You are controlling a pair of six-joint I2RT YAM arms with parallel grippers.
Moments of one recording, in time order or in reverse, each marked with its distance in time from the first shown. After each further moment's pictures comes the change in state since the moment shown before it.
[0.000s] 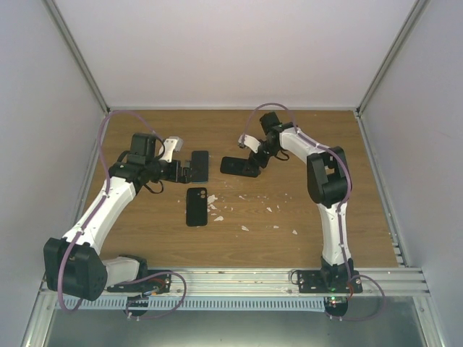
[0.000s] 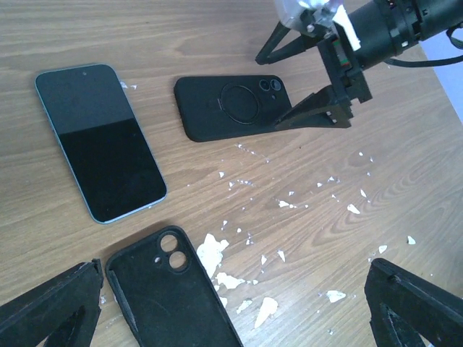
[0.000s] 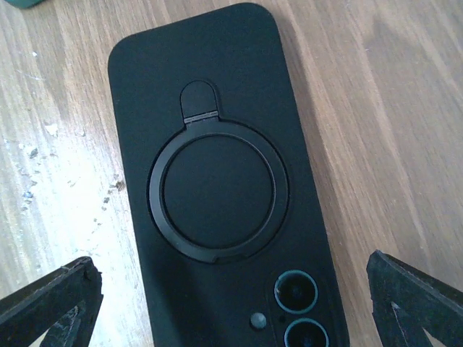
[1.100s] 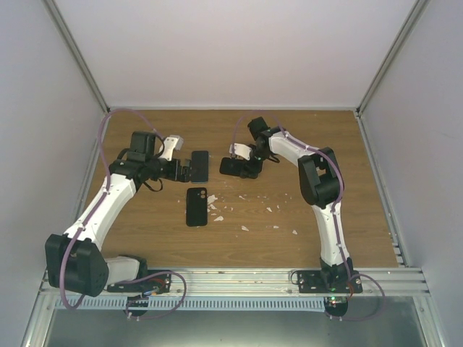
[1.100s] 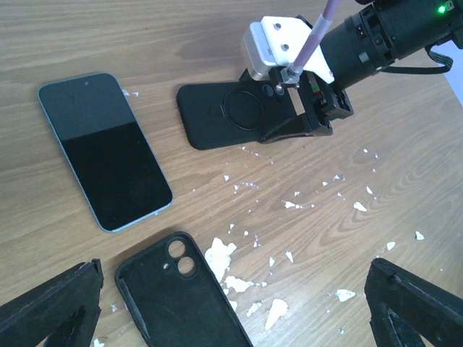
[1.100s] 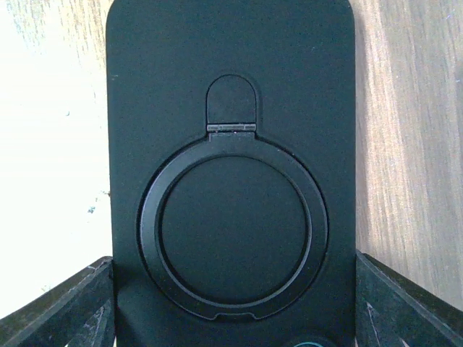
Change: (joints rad) left arm 0.013 0.020 0.015 -0.008 0.017 0.043; right arm 0.084 0.049 0.016 0.003 0.159 -0.156
